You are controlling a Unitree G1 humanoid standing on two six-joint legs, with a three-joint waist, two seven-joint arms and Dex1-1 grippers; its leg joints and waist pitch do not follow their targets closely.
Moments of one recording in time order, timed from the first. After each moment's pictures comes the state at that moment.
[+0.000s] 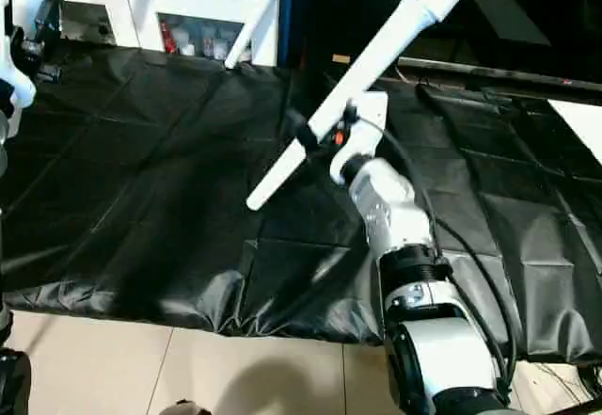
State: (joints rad) left arm -0.62 0.45 0.23 -0.21 0.11 0.43 -0.20; right arm -0.80 -0.11 -0.09 0.81 0.40 0.01 0.53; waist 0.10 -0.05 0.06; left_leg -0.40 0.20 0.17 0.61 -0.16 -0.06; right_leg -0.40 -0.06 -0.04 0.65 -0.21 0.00
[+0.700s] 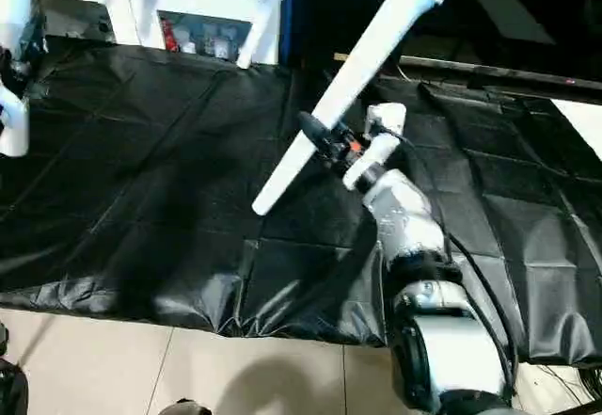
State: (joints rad) left arm -0.54 0.42 0.26 -0.22 0.11 0.42 -0.19; right arm -0.76 -0.13 -0.19 0.83 0.48 -0.02 0.84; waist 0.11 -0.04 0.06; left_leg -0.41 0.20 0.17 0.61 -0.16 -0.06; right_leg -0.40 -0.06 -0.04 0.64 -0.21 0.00
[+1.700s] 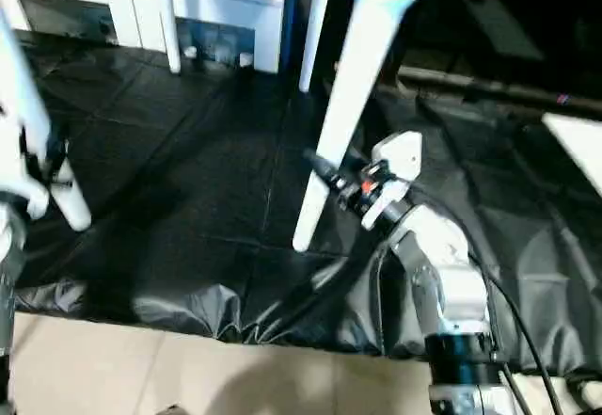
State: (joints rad) left arm -0.21 0.34 0.31 -0.14 0.00 0.27 -0.17; right arm -0.33 -0.19 -0.03 0.03 0.35 0.24 0.67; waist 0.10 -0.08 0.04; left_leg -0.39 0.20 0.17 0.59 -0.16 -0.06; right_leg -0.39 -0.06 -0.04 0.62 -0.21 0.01
